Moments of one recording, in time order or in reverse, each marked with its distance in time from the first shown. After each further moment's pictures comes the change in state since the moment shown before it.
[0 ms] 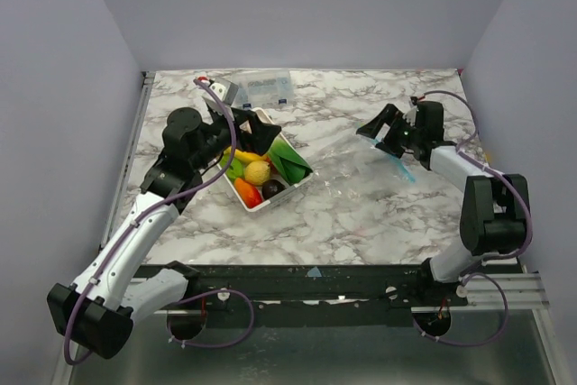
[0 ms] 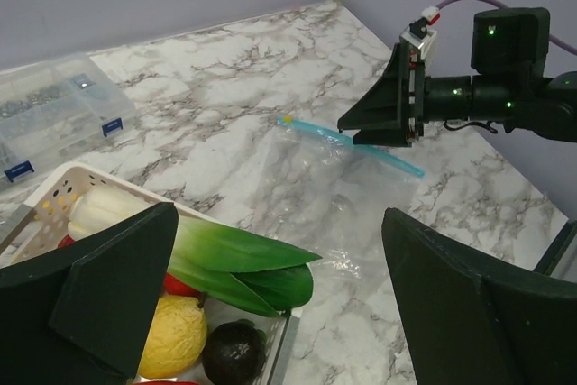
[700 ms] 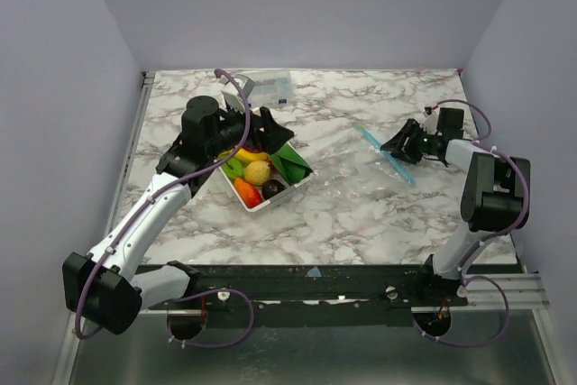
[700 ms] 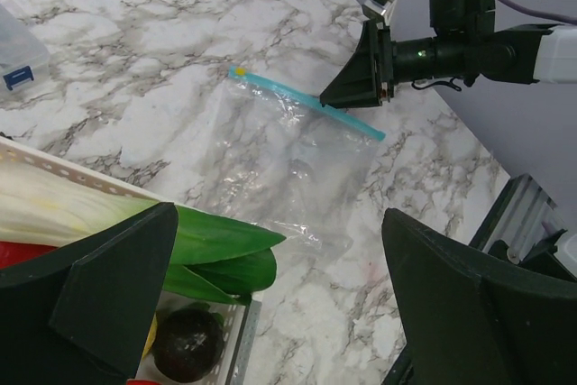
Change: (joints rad) left arm 0.000 0.146 0.040 -0.009 0.140 -0.077; right arm -0.217 0.144 0.077 -0.167 -0.147 -0.262
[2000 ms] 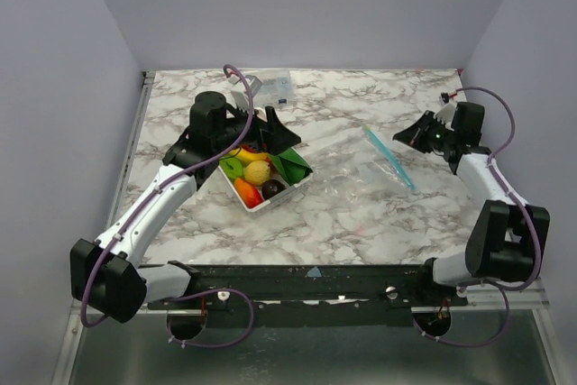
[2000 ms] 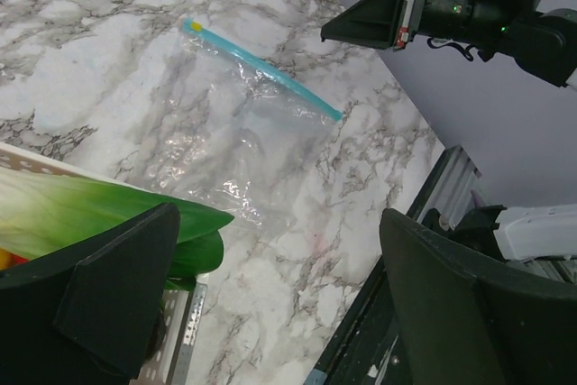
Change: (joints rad) left arm 0.000 0.074 0.037 -0.037 0.135 -0.104; right arm 0.000 -0.314 -0.100 0.035 -0.013 0.001
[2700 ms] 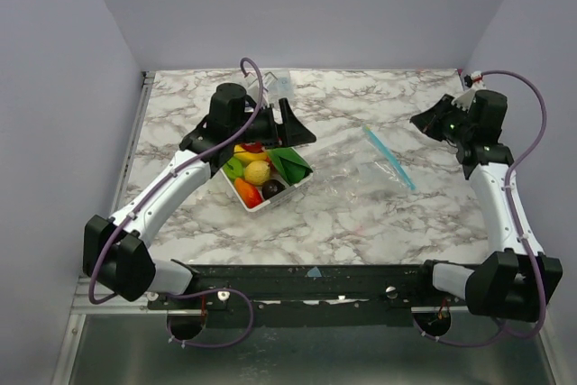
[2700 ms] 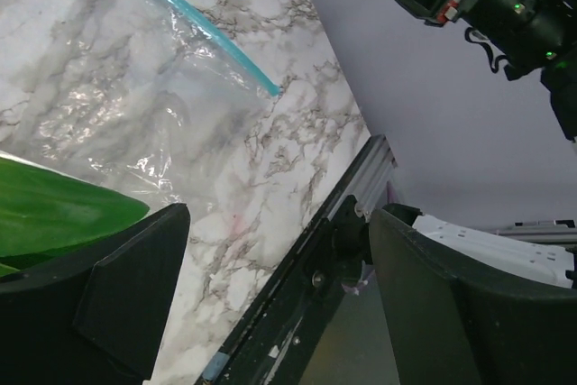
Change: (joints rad) left arm -0.051 0.136 0.105 -0.063 0.044 -0.242; right arm 0.026 -0.273 0.156 -0.219 0.209 -0.022
